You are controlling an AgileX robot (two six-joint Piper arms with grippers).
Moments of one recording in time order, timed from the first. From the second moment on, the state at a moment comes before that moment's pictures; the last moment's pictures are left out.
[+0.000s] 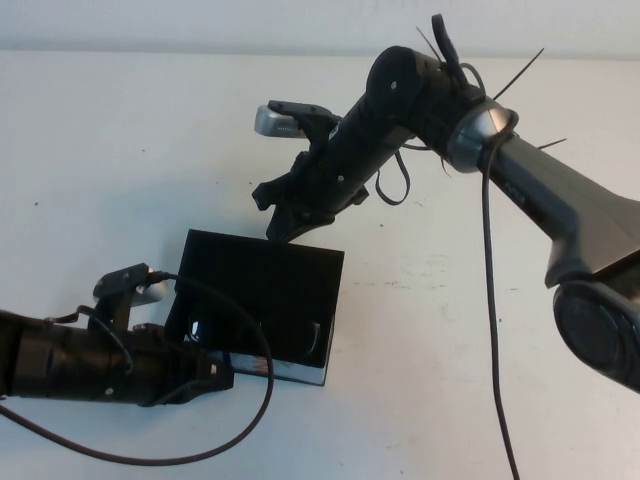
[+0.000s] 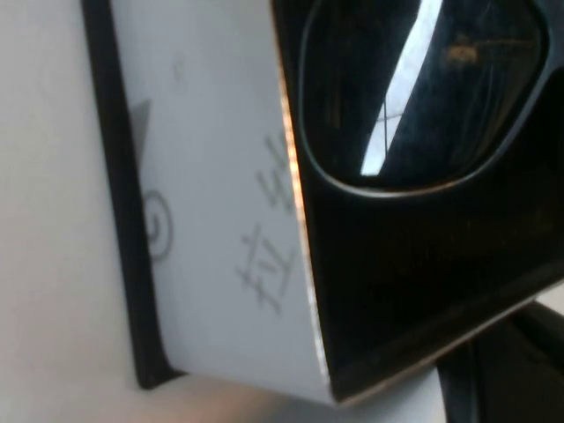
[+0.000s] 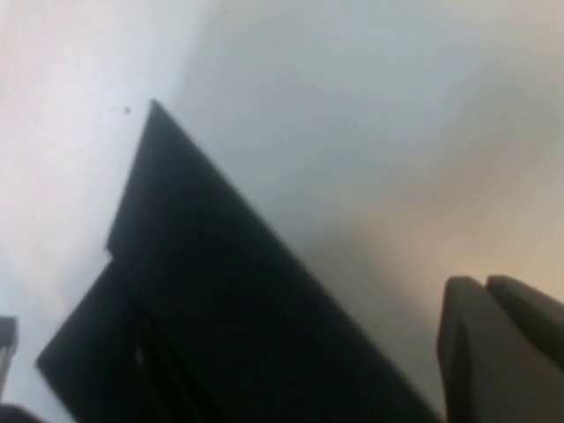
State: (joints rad) right arm 0.51 2.48 -2.36 0.60 1.23 -0.20; left arm -0.18 1.75 -0.59 -1.57 0.71 1.47
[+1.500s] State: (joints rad) right arm 0.65 2.23 -1.99 0.57 1.23 -0.25; left arm -0.18 0.95 -0.59 -0.78 0.69 0.69
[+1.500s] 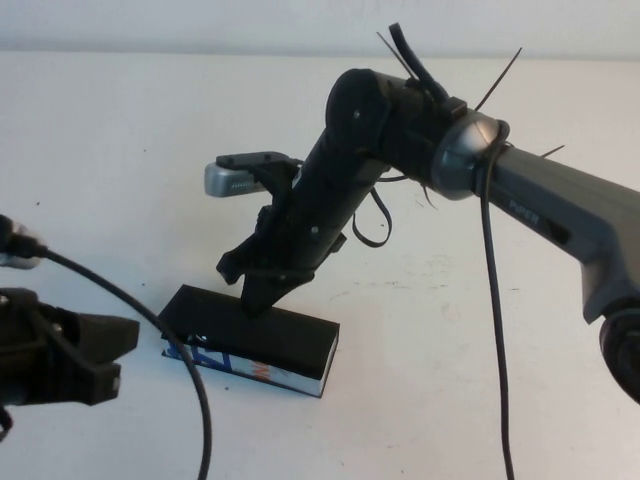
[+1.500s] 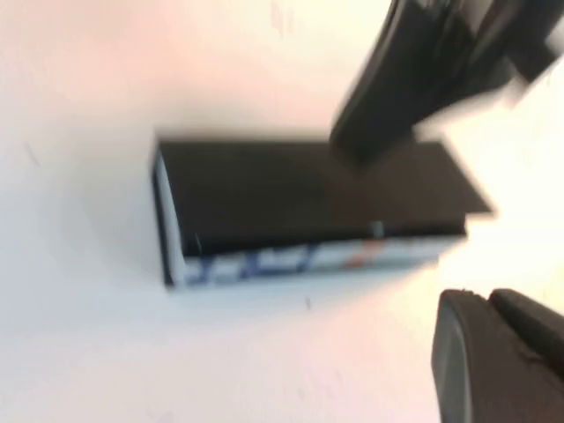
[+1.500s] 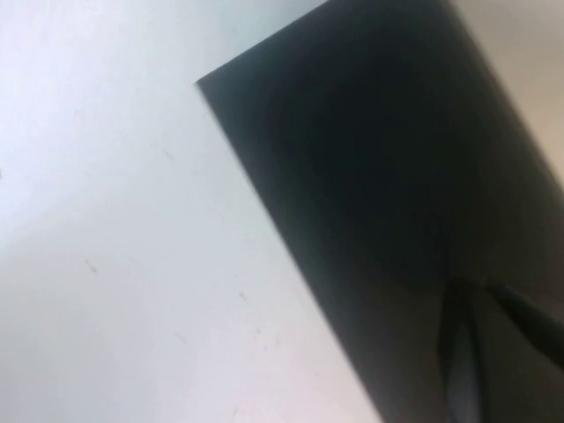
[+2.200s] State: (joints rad) right arm 0.70 2.24 -1.99 0.53 1.23 -0.25; left arm -0.18 0.44 -0.45 -0.72 0.32 0.70
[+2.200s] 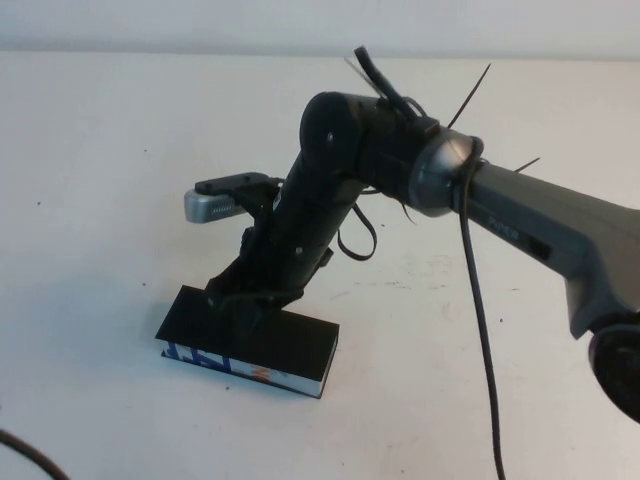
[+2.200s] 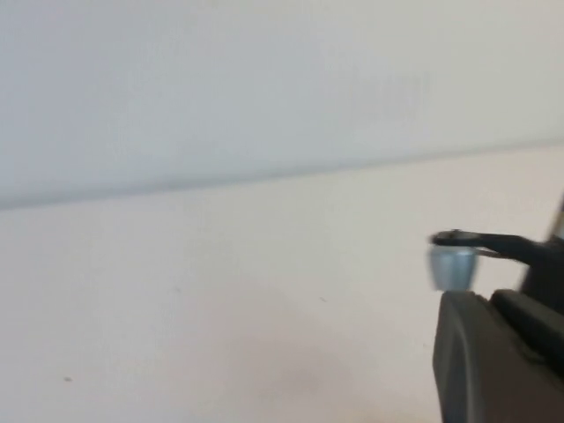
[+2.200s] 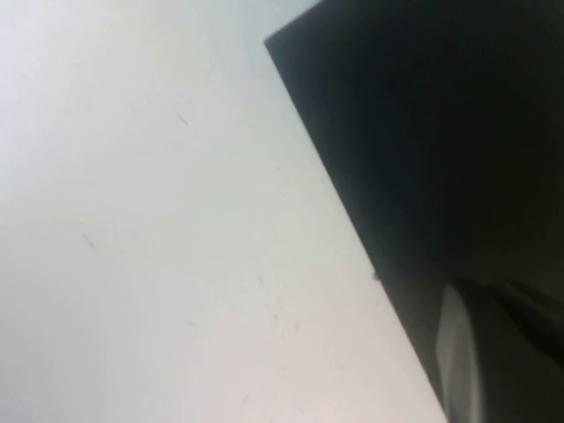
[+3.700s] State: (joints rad) right arm 0.70 0.72 -0.76 0.28 0.84 0.05; left arm -0.18 0.21 0.03 -0.93 -0.21 0.68
